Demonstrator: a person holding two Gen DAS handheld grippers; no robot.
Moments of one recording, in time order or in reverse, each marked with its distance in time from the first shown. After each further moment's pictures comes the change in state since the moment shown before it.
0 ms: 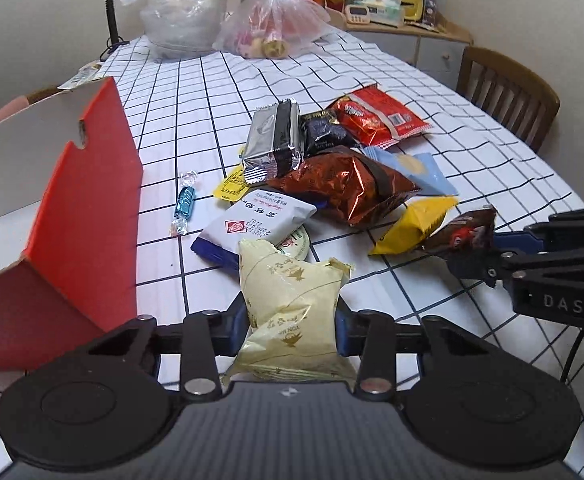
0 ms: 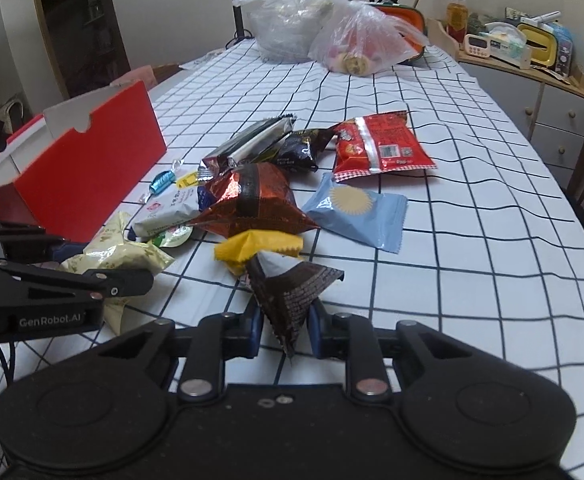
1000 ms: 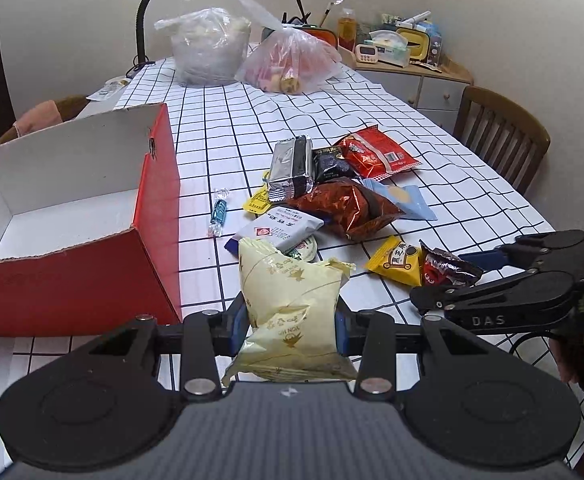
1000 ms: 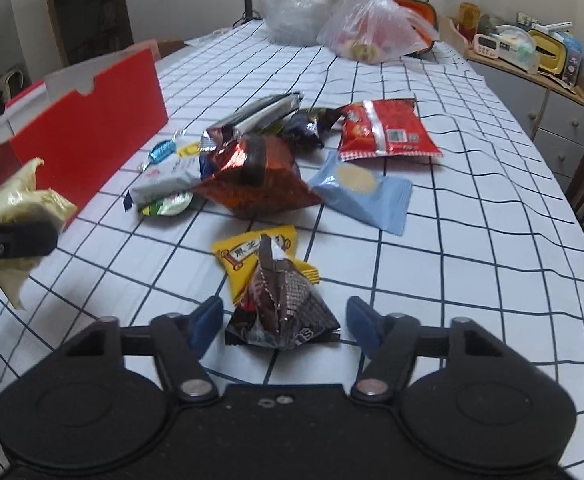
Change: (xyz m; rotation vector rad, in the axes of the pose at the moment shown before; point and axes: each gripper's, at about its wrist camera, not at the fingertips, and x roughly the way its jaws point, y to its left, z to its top) left arm -0.064 0.013 -0.018 -0.058 -0.086 -0.006; right arm 0.013 0.008 -0.008 -0.076 0.053 -0.037
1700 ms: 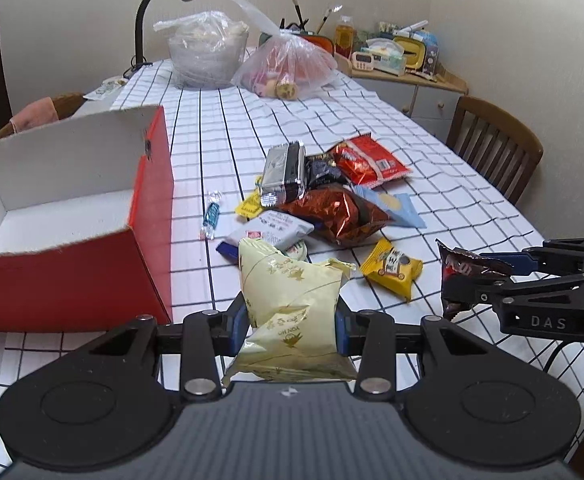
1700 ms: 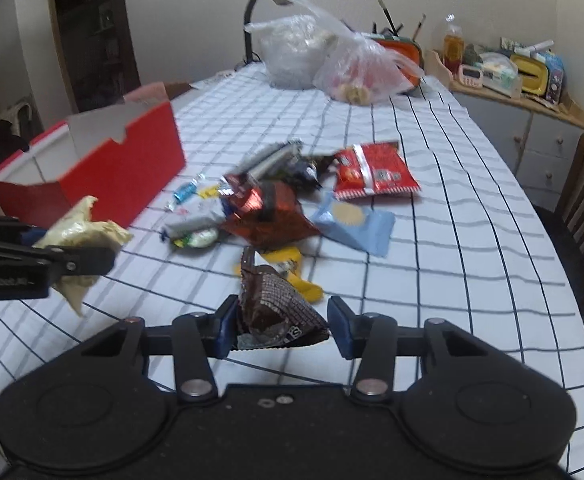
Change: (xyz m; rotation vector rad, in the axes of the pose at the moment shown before) left arm -0.009 0.000 0.000 -0.027 -0.026 -0.027; right arm -0.065 0.007 -0.003 0.031 -0.129 0.016
